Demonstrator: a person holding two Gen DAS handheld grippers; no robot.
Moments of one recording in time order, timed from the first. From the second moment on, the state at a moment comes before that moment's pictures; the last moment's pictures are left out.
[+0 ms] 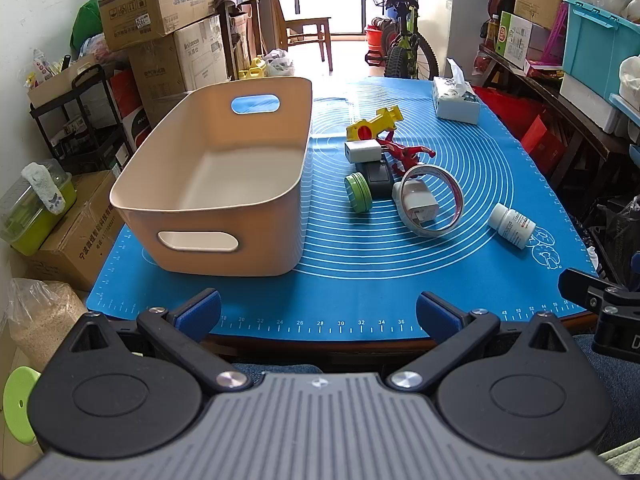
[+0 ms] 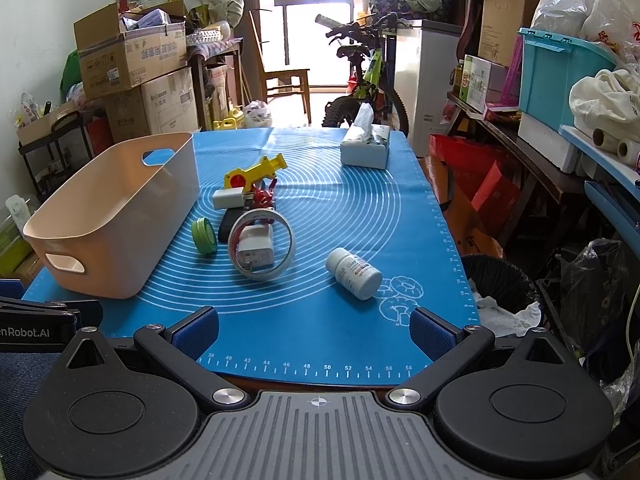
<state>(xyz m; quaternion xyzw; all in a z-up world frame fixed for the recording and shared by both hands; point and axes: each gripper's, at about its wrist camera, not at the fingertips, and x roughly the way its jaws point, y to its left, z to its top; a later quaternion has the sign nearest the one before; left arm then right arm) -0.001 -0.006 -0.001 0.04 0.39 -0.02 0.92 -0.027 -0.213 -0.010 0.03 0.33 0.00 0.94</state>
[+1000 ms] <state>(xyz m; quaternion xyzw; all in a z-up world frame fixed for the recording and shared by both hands) 0.104 0.079 0.066 0.02 0.36 0.02 0.93 0.048 -0.236 0.027 0.02 0.30 -0.04 0.95</state>
